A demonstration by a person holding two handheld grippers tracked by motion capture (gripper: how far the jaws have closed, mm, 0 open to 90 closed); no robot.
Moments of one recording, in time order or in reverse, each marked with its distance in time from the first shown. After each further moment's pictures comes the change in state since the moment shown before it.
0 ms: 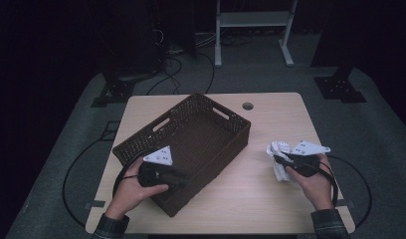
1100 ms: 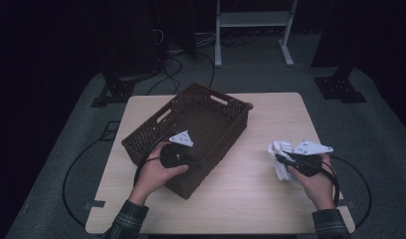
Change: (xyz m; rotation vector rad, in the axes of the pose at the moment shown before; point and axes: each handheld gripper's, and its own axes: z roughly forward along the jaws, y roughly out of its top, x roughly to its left) left arm 0.039 0.041 0.049 0.034 0.053 -0.074; right arm -0.004 -0.001 -0.003 -0.006 -0.012 0.004
